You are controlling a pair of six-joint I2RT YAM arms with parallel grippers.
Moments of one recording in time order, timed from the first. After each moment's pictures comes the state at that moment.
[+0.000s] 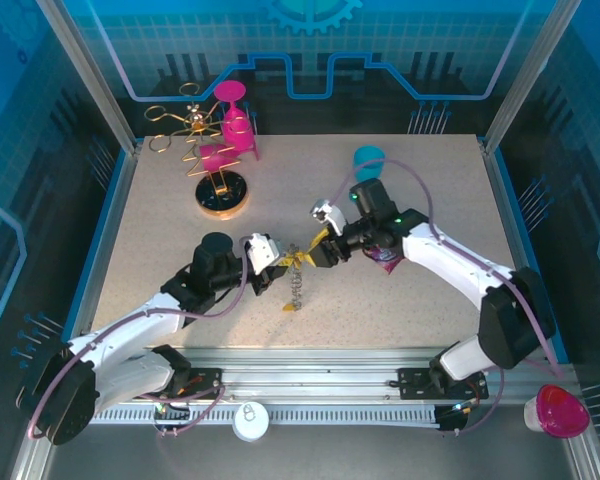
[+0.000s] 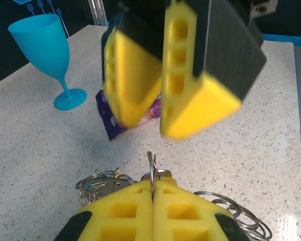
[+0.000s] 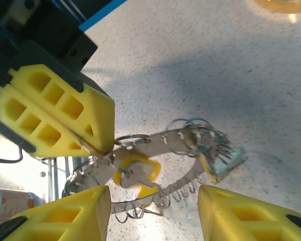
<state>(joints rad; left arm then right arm) -0.56 1.04 0.50 0.20 0.47 0.25 0.52 1.46 1.09 -0.46 -0.76 -0.16</state>
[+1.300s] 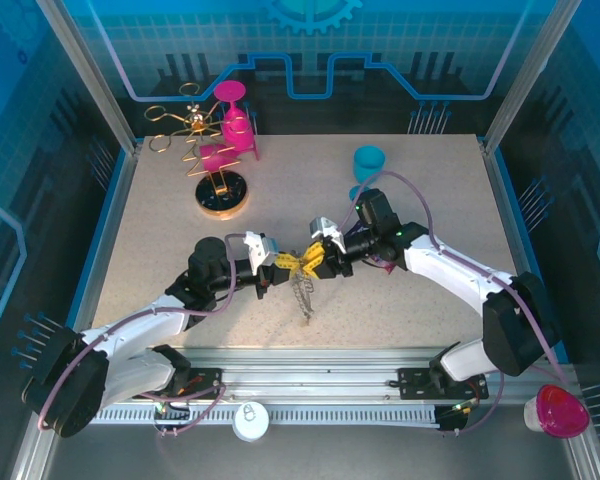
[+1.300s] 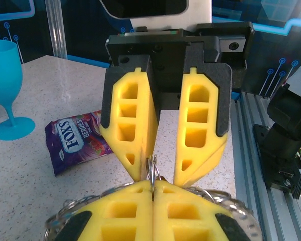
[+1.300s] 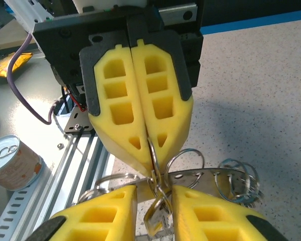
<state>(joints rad) -0.53 1.09 0.42 0.51 0.70 0.00 0.55 1.44 0.97 -0.30 -1.00 -0.51</state>
